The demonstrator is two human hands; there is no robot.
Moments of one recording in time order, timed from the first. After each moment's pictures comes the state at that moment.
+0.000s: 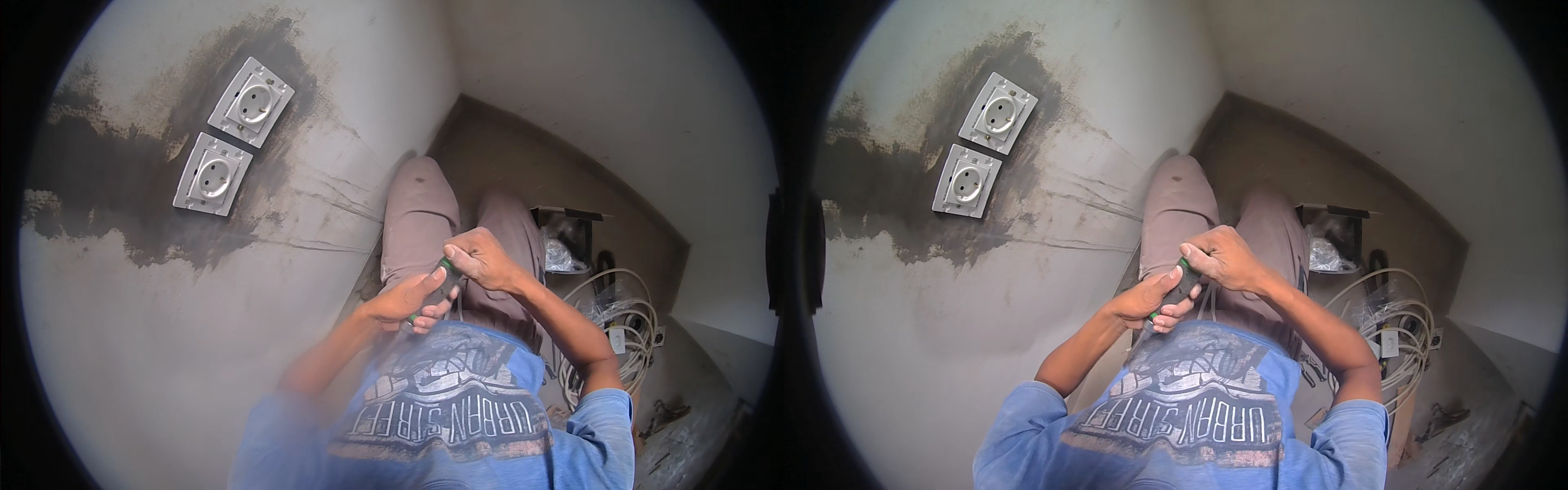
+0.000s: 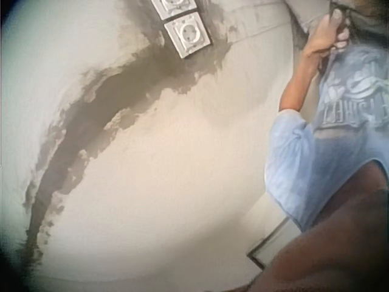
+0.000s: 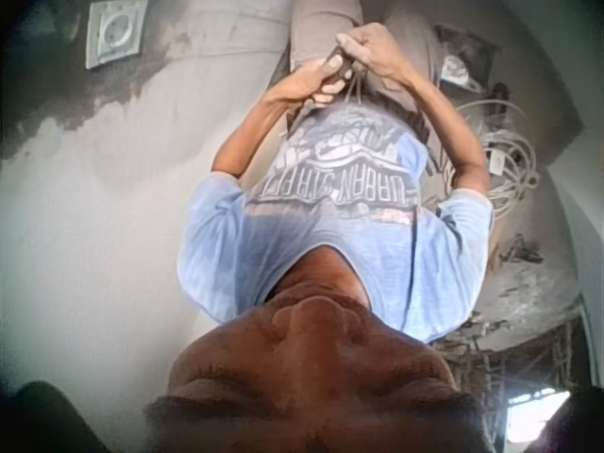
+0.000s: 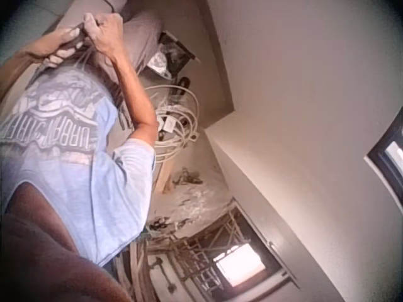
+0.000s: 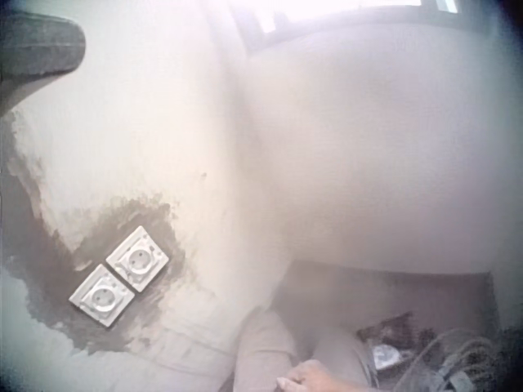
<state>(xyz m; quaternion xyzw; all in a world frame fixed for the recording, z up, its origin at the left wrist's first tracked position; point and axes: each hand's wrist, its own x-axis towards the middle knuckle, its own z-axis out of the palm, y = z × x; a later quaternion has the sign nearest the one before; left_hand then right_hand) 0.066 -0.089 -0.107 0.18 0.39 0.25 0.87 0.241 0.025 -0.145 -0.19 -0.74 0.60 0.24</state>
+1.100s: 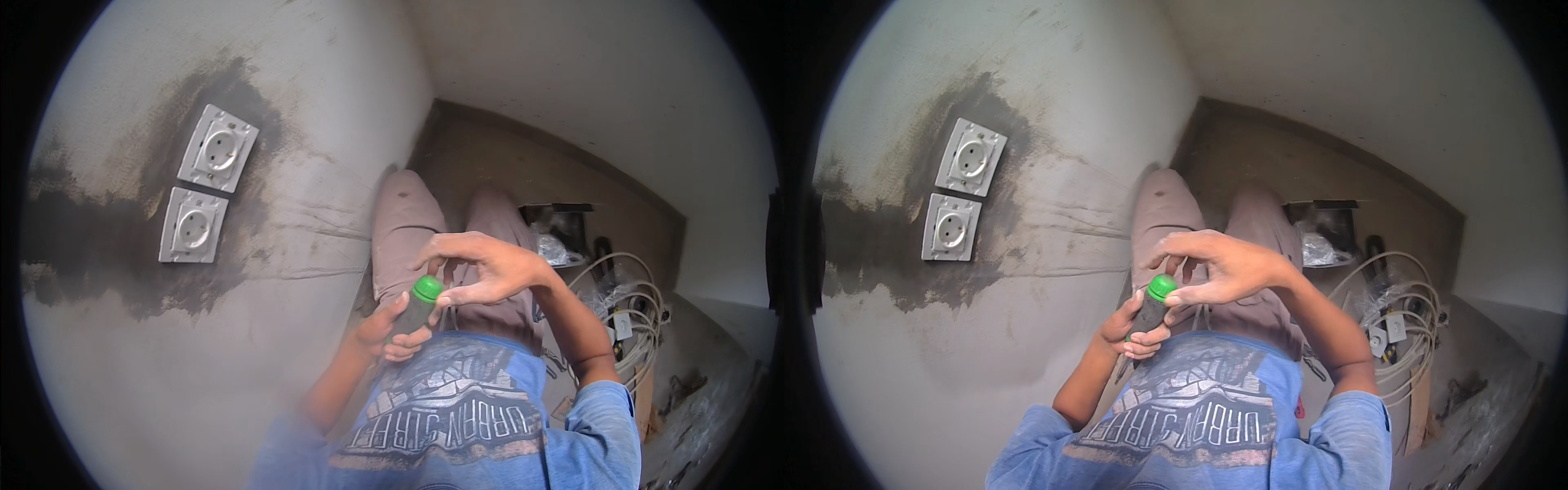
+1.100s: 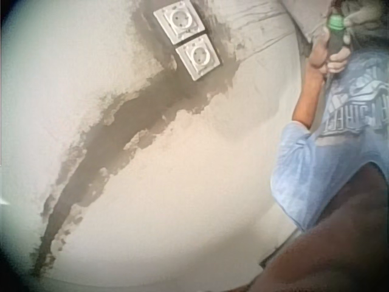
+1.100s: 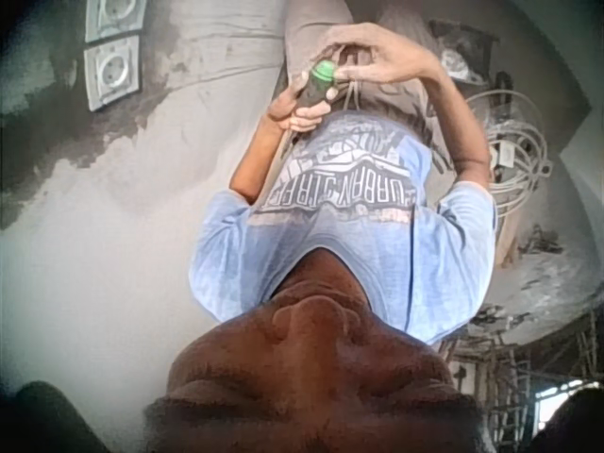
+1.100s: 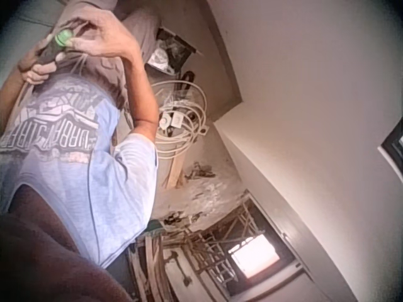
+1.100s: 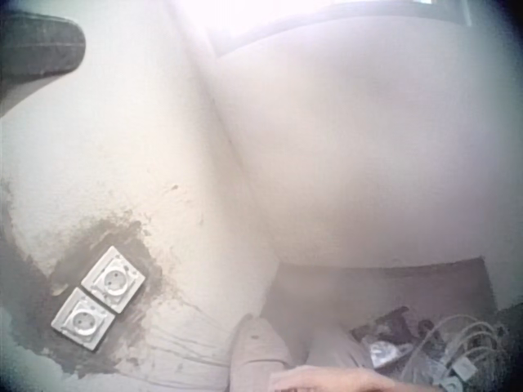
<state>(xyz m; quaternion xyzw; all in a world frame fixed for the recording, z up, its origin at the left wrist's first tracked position) 0.048 -0.101 -0.123 0.08 0.14 0.29 0.94 0.266 0.051 -0.082 -0.04 -0.71 0.66 0.23</state>
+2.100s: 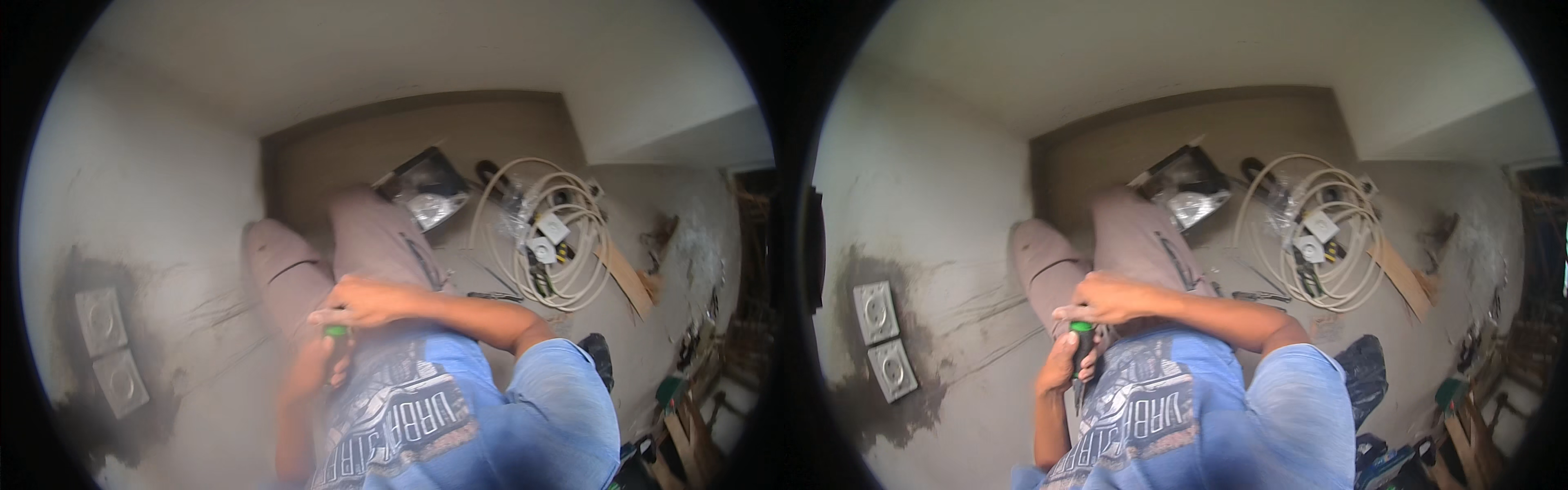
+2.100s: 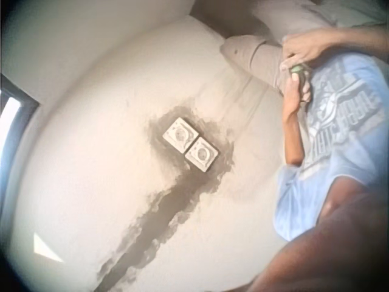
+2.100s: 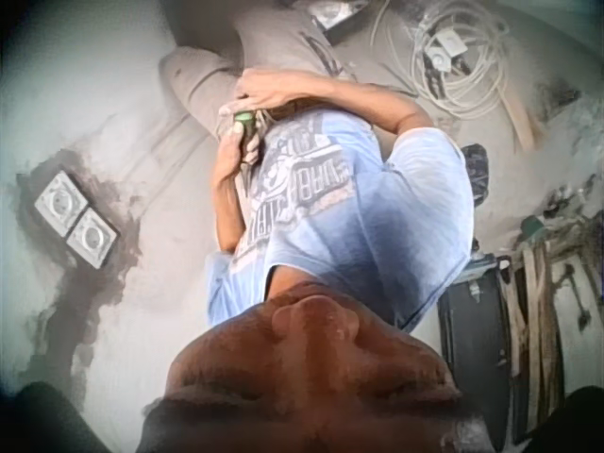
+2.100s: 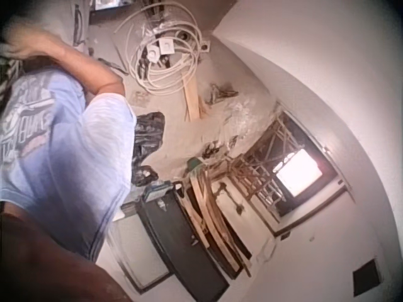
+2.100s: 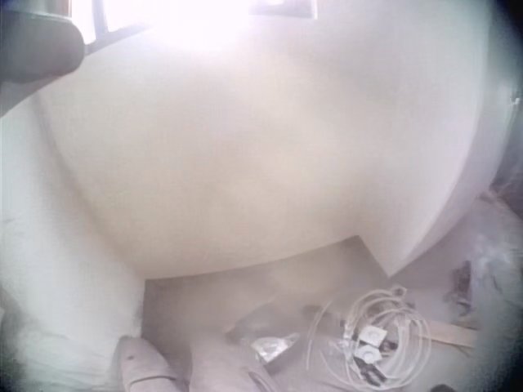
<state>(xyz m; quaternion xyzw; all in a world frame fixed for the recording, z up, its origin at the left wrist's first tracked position) 0.078 -0.095 -0.120 0.28 0.48 0.15 0.82 0.289 -0.005 -0.143 -0.28 -0.71 0.63 0.17</state>
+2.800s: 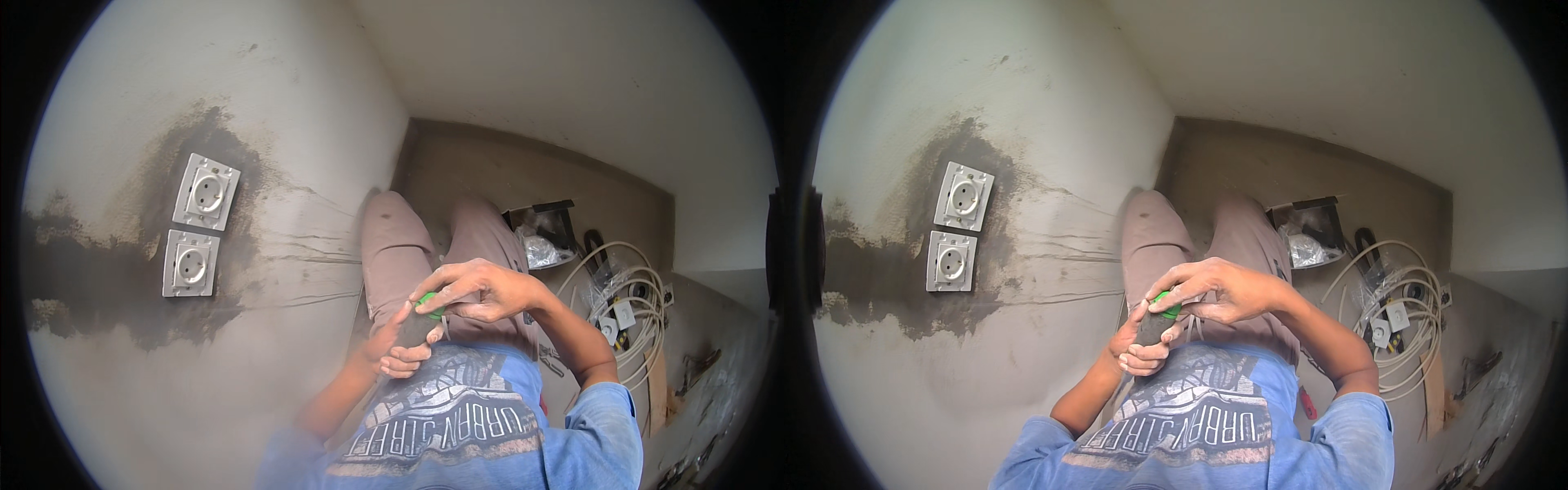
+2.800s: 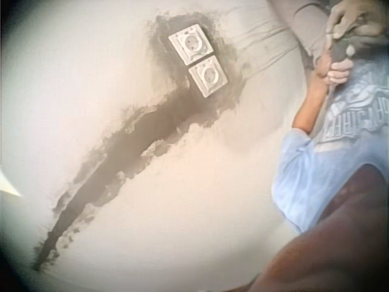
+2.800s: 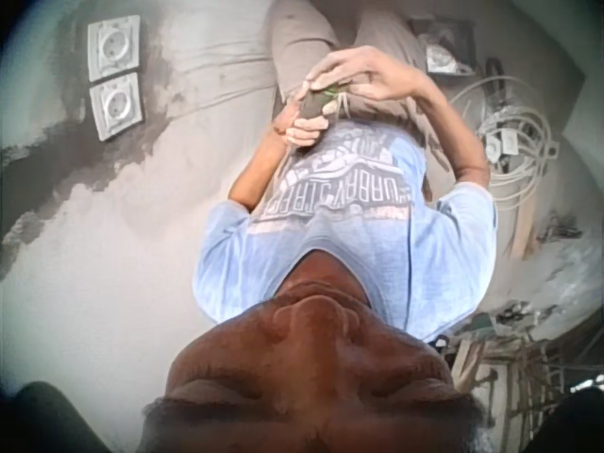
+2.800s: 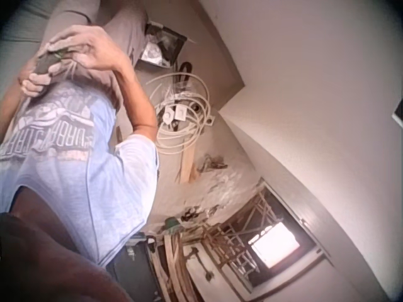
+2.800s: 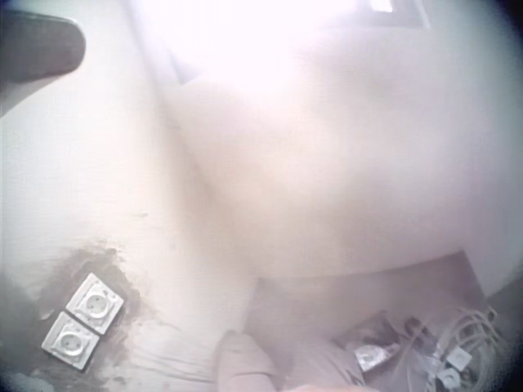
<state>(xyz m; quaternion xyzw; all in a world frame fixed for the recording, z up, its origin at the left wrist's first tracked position) 0.071 -0.094 -0.133 -0.12 -0.02 0.21 0.97 0.298 0.035 -0.104 0.00 -0.72 0.65 0.26</state>
